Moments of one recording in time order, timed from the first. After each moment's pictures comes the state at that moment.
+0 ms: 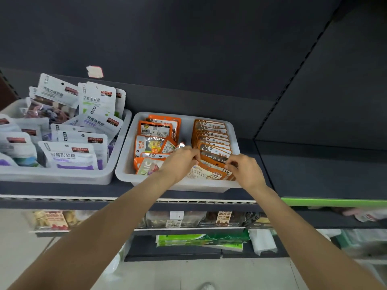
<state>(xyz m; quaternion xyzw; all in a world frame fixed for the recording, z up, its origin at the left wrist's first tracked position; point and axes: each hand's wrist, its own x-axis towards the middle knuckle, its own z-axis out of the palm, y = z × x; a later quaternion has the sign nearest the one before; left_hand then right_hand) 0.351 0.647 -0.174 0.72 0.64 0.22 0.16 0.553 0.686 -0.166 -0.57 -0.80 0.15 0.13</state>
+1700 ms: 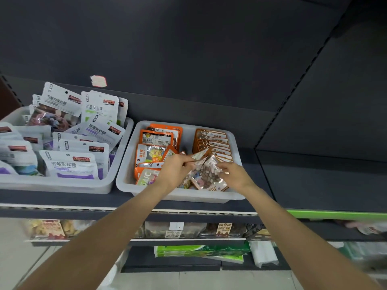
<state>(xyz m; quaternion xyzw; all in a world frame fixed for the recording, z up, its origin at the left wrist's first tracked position) 0.337 0.645 -0.176 0.64 0.65 0.35 0.22 0.522 0.709 -0.171 -0.58 -0.75 0.30 0.08</state>
